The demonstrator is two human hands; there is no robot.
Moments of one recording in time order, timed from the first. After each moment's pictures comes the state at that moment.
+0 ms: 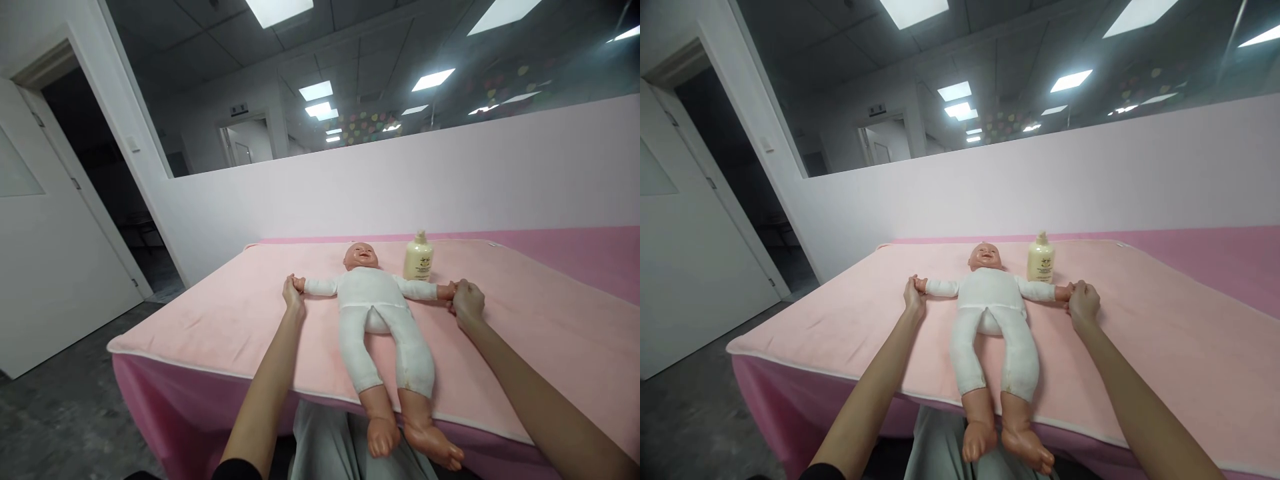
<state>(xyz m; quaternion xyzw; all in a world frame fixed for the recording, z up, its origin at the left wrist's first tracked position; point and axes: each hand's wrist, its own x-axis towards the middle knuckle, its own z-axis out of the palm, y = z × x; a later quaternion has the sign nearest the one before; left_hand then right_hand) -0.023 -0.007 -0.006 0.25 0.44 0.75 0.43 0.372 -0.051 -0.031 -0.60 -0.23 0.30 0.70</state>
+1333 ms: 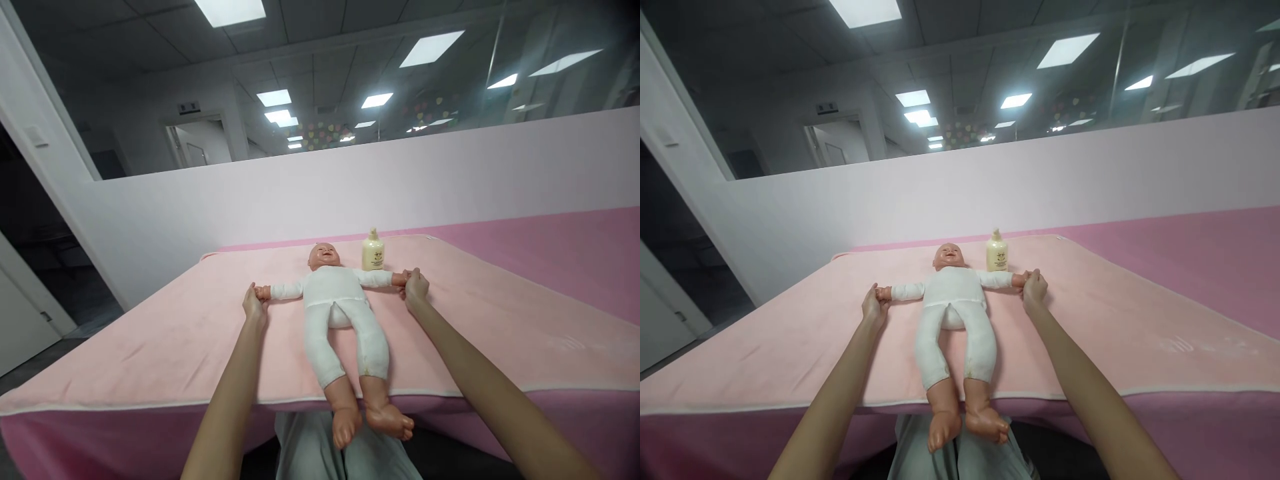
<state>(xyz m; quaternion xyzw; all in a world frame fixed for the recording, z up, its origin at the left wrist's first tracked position) -0.028 -0.012 0.005 0.21 0.41 0.75 0.47 0.365 -0.054 -0.016 -0.59 -0.19 0.31 0.72</state>
